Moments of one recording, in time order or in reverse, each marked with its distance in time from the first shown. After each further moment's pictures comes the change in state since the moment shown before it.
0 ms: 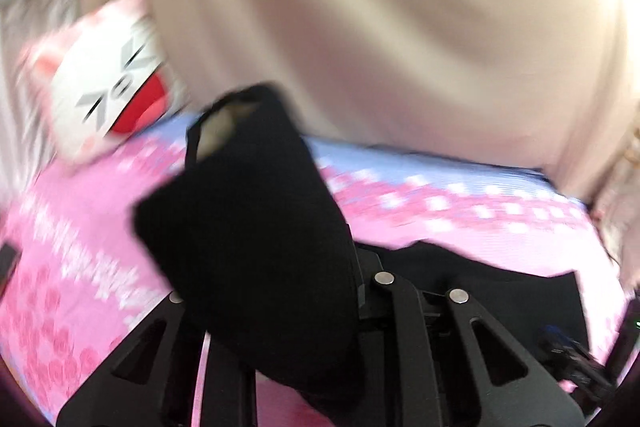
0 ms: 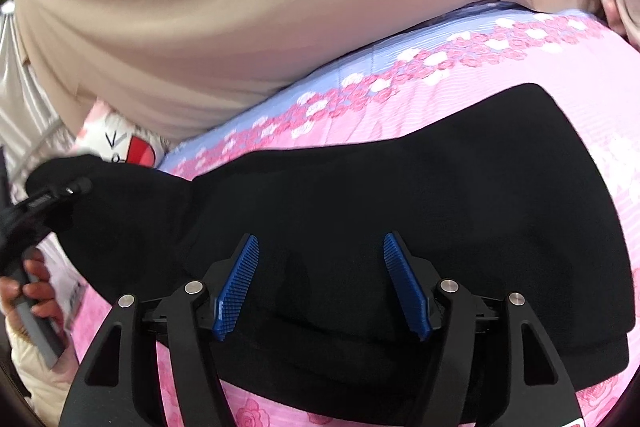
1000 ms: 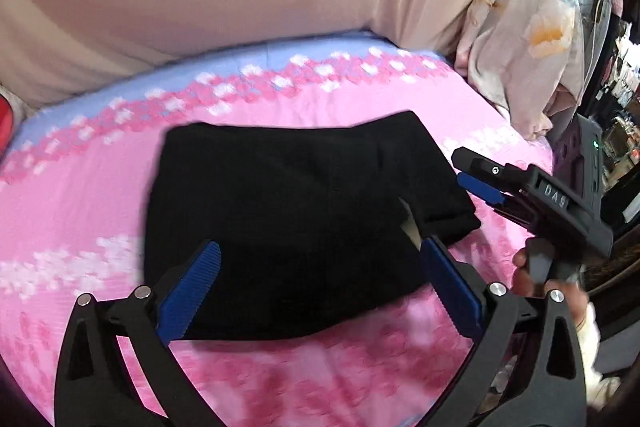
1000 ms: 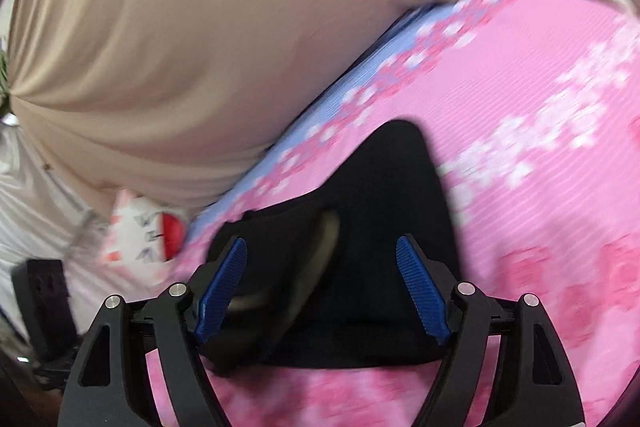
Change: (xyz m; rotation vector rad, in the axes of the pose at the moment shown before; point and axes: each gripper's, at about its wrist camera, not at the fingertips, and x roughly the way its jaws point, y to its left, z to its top) left arm -0.031 -0.144 -0.077 0.315 0.308 -0.357; right arm -0.079 -0.090 0.018 0.270 -0.058 0.167
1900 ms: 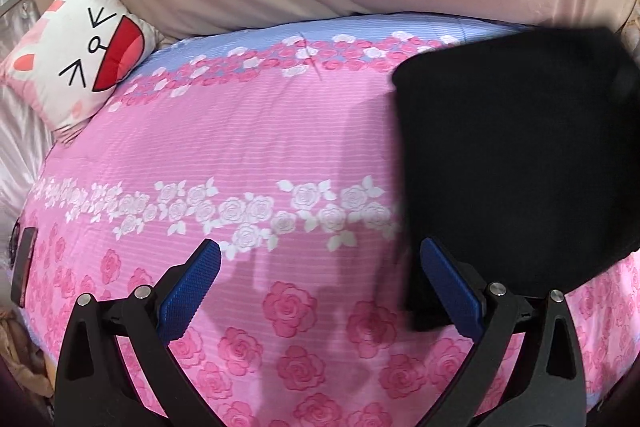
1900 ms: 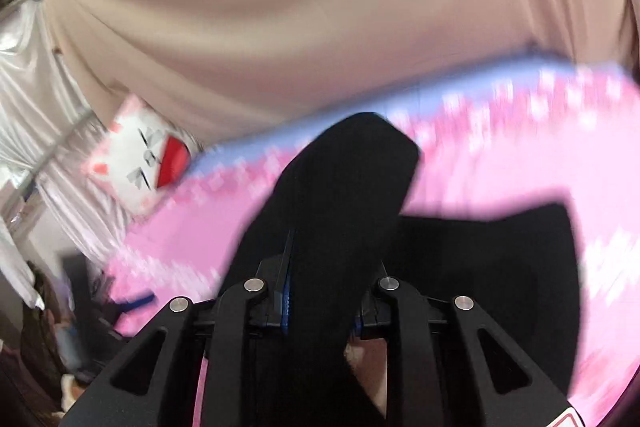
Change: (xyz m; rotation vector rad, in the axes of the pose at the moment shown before) left arm 0.015 0.124 -0.040 -0.224 0.087 0.441; right arm 0.066 0.134 0.031 -0.389 0.086 -0.073
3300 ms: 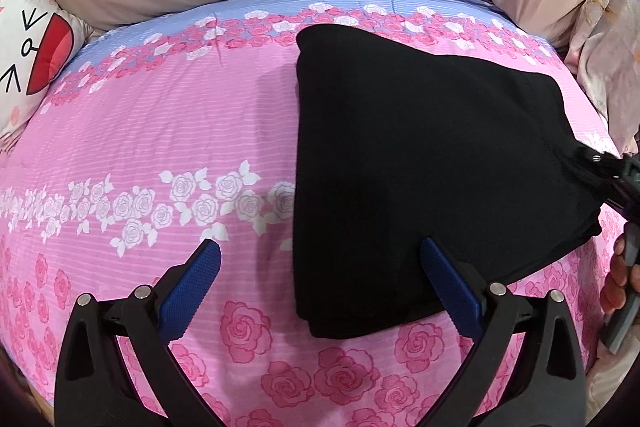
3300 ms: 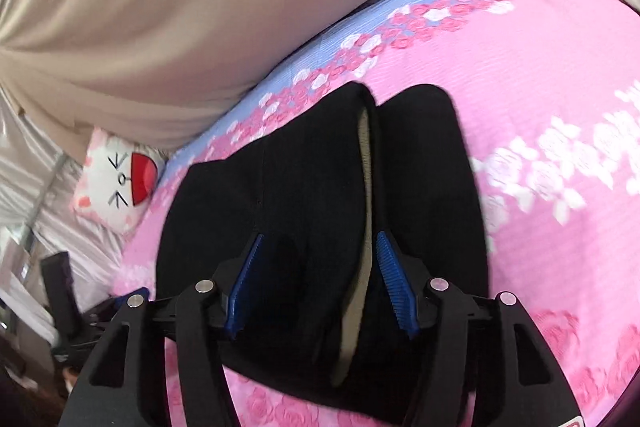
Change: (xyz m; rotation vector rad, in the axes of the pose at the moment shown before) left arm 0.015 -0.061 0.003 0.062 0.087 -0.210; right arm 0.018 -0.124 -0.052 0.233 0.136 -0.030
